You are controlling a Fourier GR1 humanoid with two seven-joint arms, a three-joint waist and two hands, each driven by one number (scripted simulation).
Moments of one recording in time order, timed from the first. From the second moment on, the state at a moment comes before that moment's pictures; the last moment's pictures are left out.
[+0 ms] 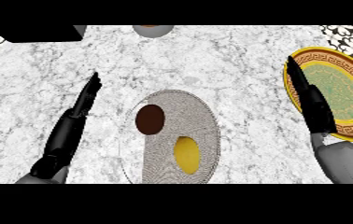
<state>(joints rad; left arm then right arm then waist) -0.08 0.44 -0.34 -1.65 0.09 0.27 -0.17 -0.25 -0.51 0.25 -1.35 -0.11 -0.26 -0.09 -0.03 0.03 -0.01</state>
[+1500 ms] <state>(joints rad) -0.17 0.39 -0.13 -1.37 0.25 0.18 0.11 -0.34 -0.48 0.57 -1.54 0.30 0.13 -0.29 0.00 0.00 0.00</state>
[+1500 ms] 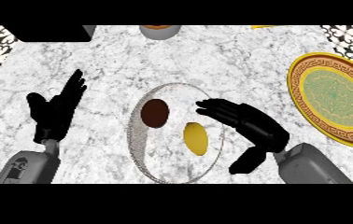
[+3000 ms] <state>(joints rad) -0.18 0.30 -0.04 -1.38 0.14 0.10 0.14 -0.40 -0.21 0.68 -1.52 0.84 0.47 0.15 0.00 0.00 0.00</state>
